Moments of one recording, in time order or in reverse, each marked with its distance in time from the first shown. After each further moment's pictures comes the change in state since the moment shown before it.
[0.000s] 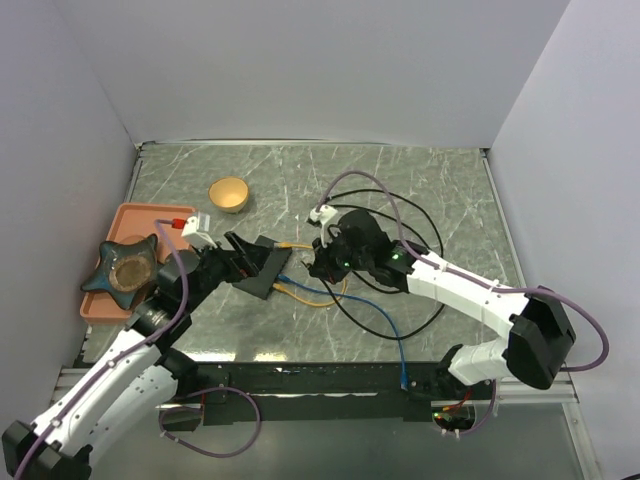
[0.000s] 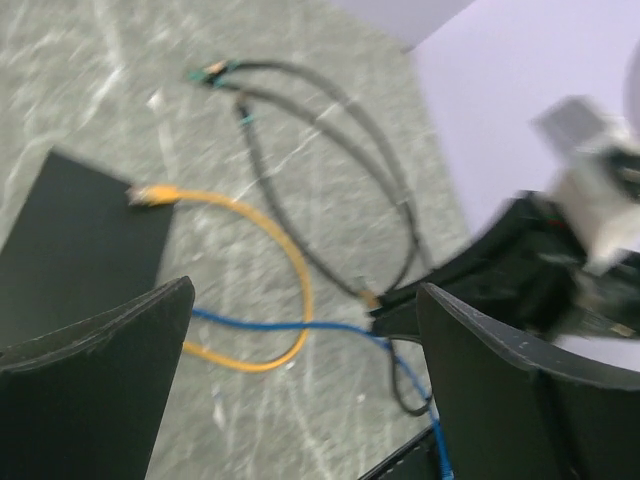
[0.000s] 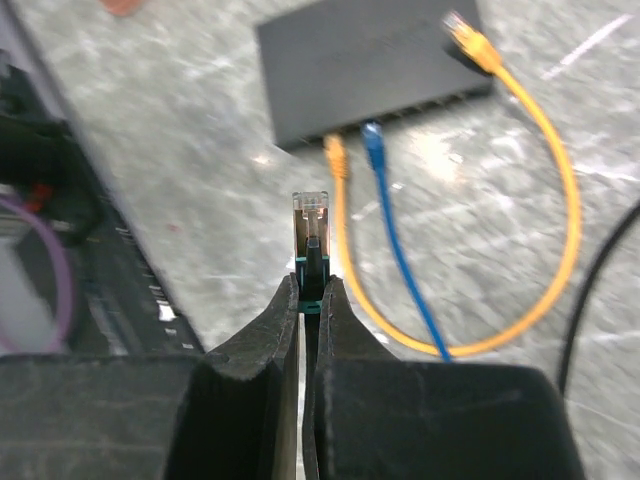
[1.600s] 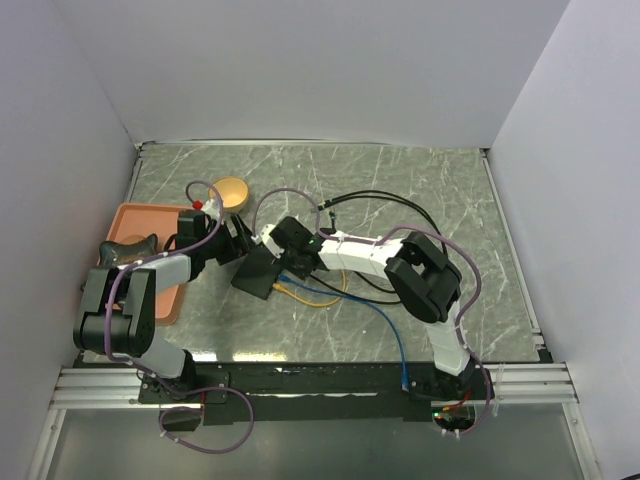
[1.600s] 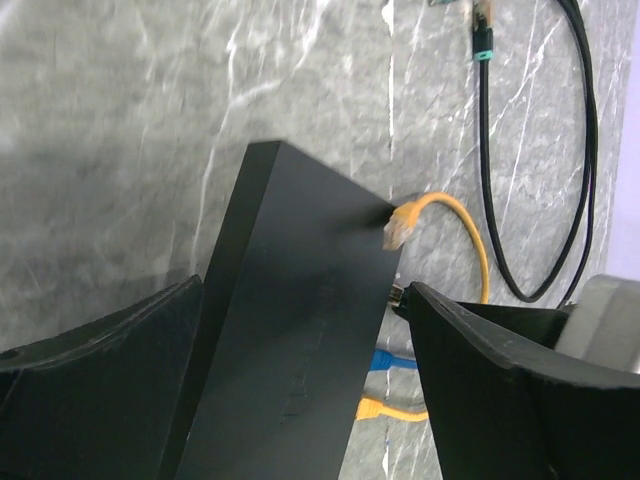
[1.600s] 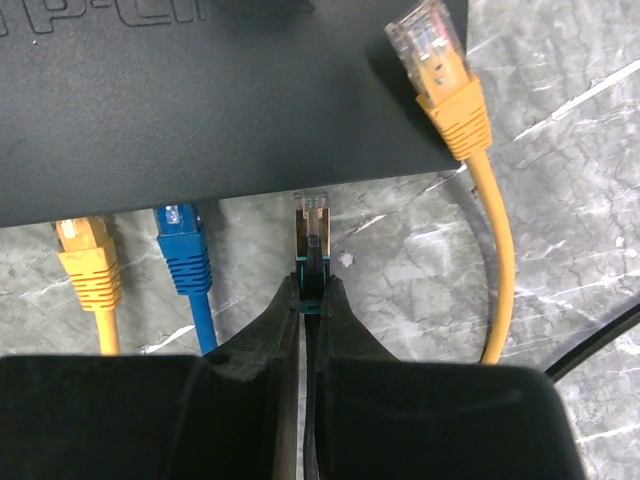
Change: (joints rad) left arm 0.436 0.914 0.122 0.286 0.485 0.196; right arm 0.100 0.696 0.435 -0.152 0.363 -0.353
